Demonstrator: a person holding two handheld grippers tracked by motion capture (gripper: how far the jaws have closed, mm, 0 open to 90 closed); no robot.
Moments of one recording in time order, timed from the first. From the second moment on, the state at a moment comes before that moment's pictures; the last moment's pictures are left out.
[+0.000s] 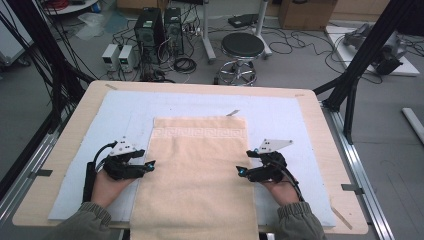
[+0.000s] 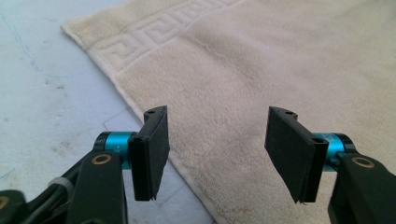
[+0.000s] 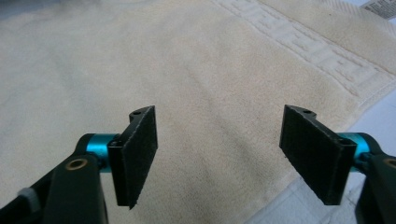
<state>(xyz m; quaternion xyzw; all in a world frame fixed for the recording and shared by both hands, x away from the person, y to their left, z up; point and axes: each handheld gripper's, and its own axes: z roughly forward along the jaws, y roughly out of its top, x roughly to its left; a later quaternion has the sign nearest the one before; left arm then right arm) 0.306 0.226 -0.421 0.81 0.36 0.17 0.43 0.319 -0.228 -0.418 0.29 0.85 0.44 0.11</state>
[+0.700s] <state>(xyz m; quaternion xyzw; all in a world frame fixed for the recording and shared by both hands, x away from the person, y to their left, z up) 0.303 0.229 -0.417 0.80 0.37 0.17 0.45 0.321 -0.228 -0.417 0.29 0.84 0.44 0.12</state>
